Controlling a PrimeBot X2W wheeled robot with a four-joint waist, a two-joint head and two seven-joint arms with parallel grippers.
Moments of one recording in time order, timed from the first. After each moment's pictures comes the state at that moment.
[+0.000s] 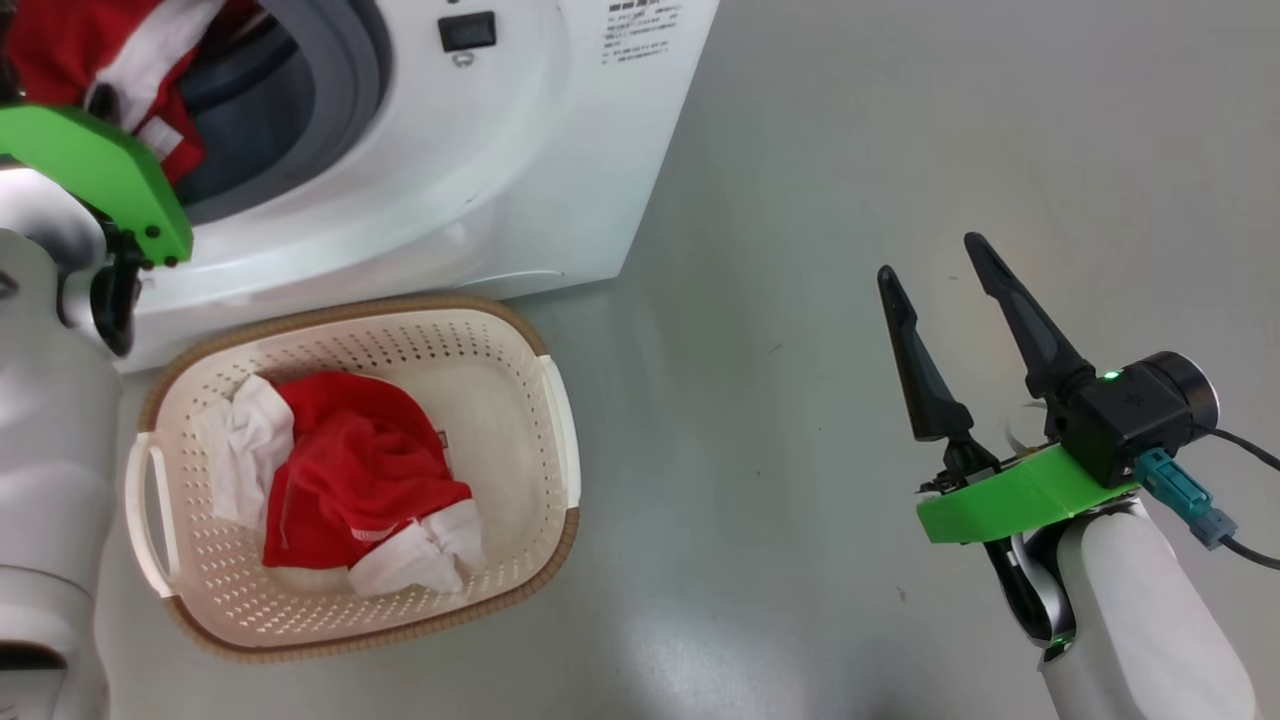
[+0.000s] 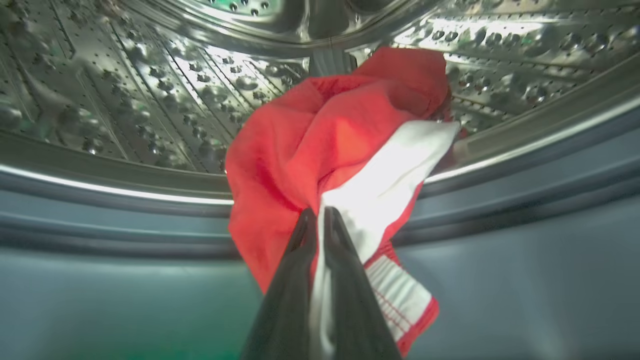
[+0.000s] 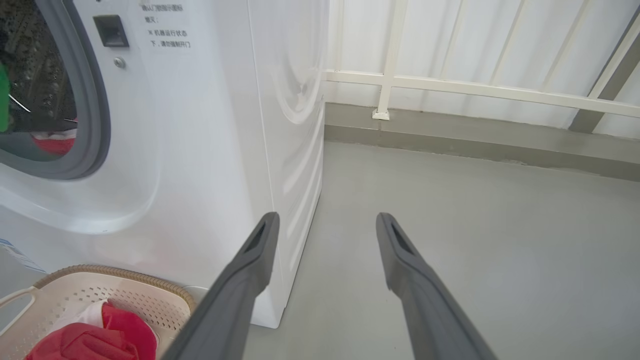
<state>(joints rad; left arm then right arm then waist) -1.23 0.23 -0.13 1.24 -0.34 -0.04 0.01 -0.33 -0.05 0.10 0.17 0.15 0.13 -0.26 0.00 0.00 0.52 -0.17</state>
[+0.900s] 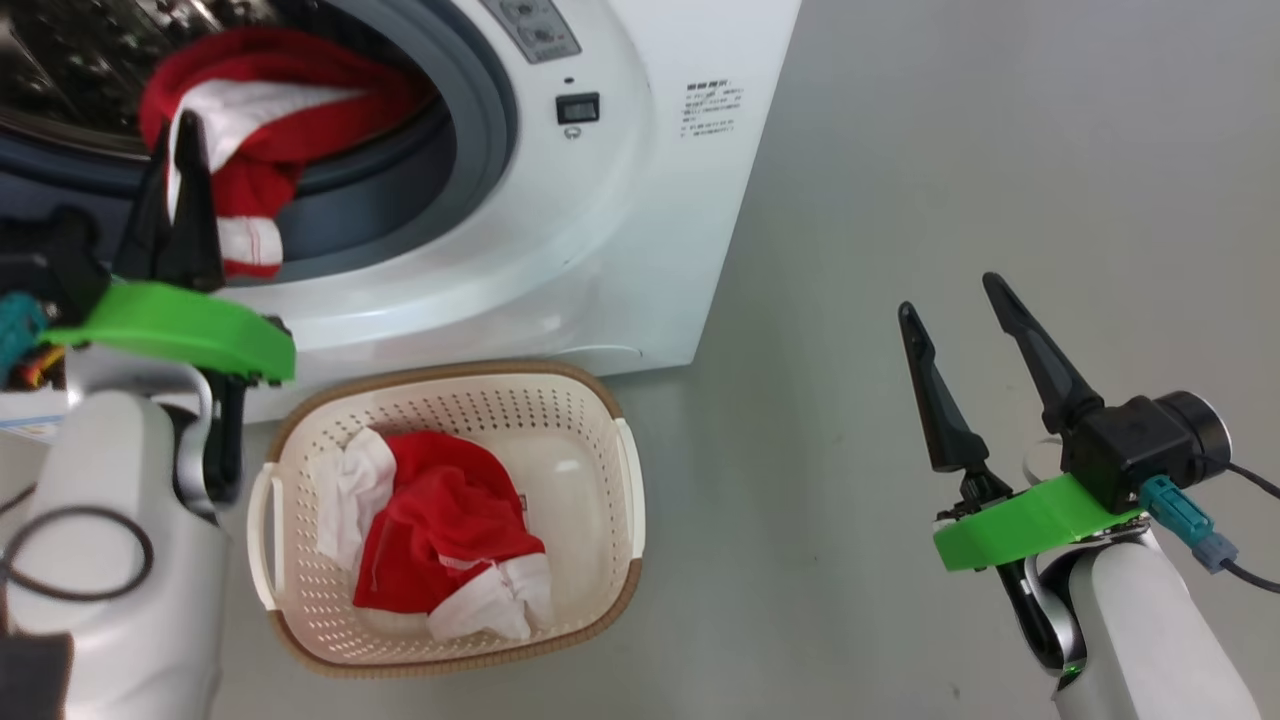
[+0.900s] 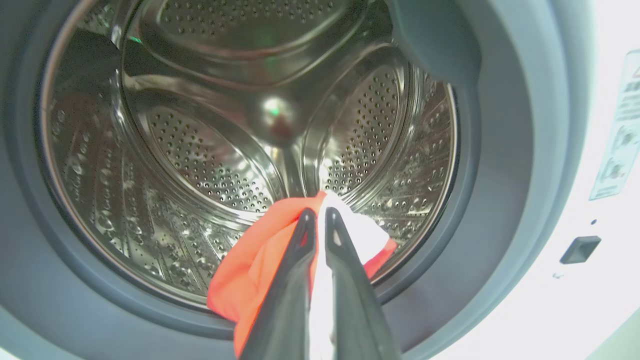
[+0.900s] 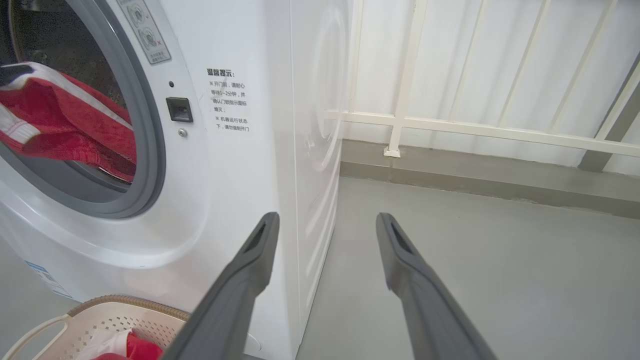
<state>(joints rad) -0.79 0.16 -0.02 0.63 -0.31 -0.06 -0.25 -0.28 -0.05 0.06 0.18 0.13 0.13 -0.26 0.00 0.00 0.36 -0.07</state>
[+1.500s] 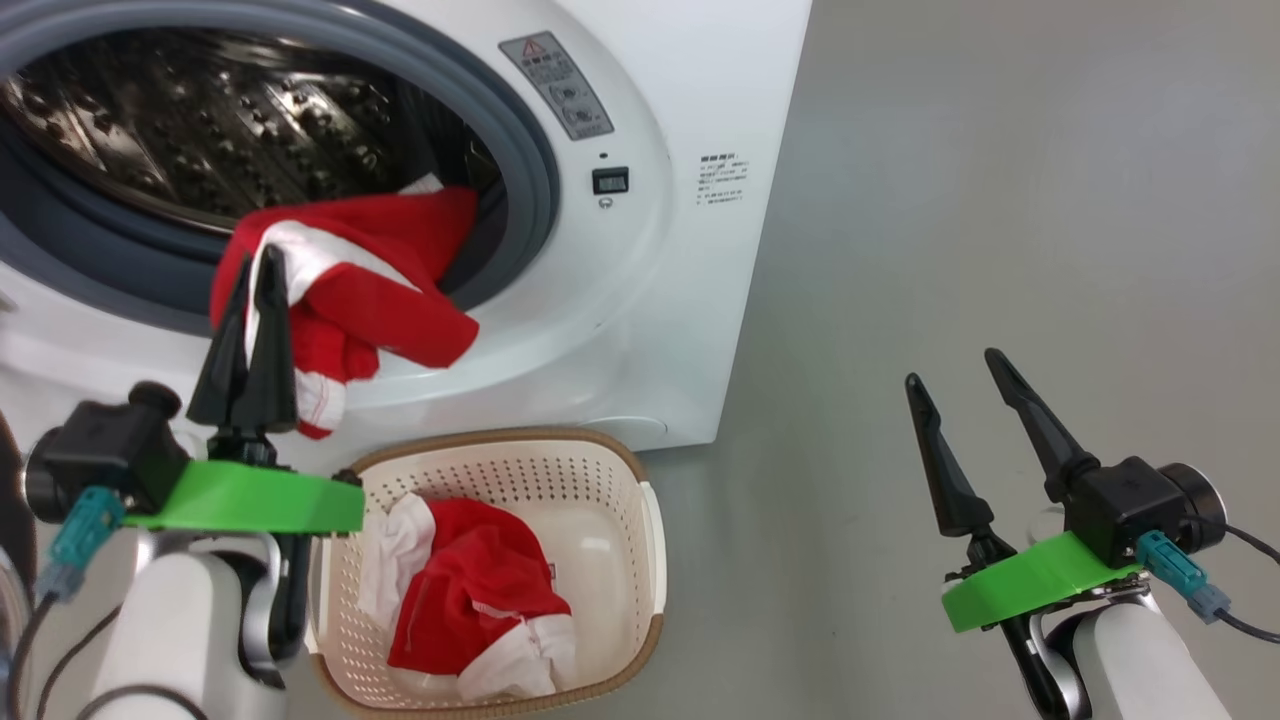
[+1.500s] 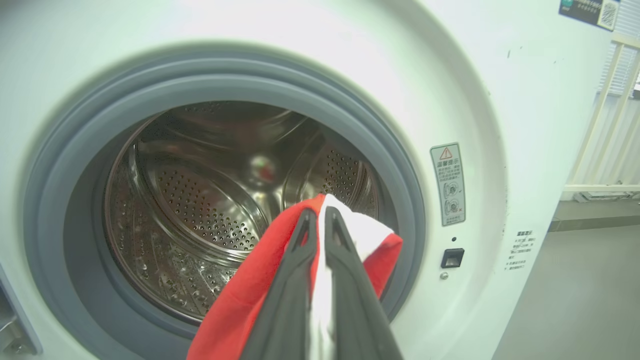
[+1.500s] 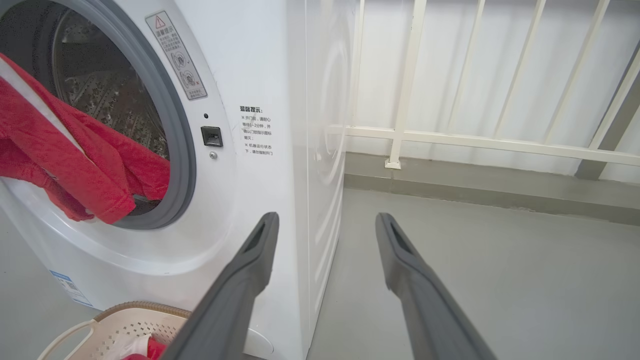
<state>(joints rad) -0.46 0.10 -0.01 0.25 -0.25 -0.06 -0.25 -0.19 -0.05 0.06 0.20 0.14 0.13 -0.26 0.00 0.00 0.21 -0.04</state>
